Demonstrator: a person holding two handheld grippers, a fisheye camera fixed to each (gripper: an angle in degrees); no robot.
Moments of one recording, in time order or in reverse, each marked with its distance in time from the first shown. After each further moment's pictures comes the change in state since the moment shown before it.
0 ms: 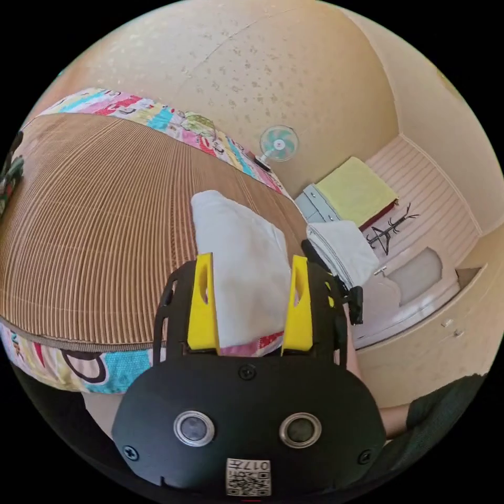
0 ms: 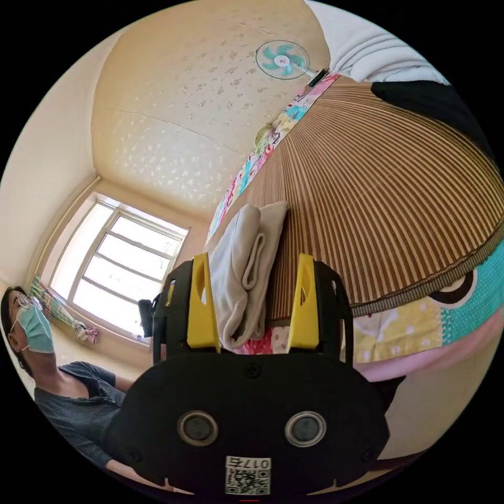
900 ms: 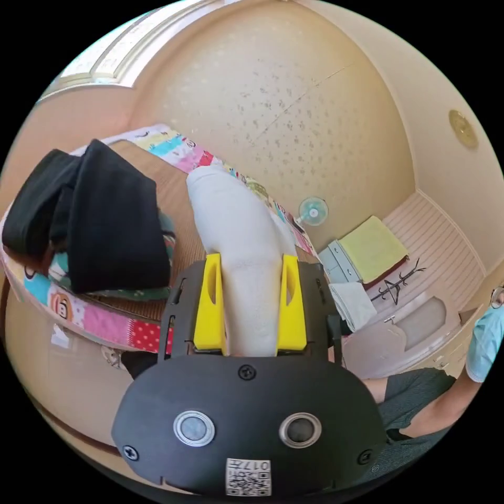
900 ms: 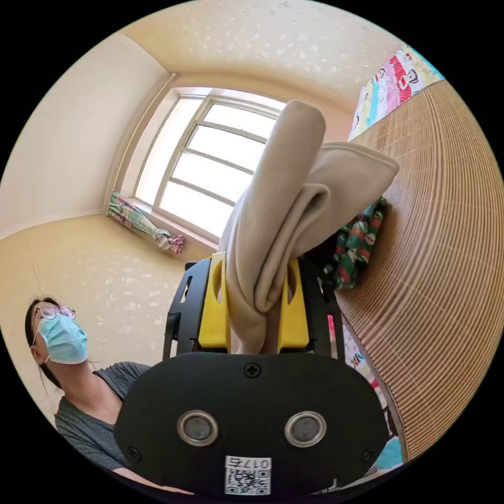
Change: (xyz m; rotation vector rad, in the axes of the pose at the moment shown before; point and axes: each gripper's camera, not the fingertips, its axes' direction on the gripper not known) left arm -0.120 -0.019 -0.424 0.308 -0.168 -0.083; right arm -0.321 0.067 0.371 -0.615 -0.632 -0.252
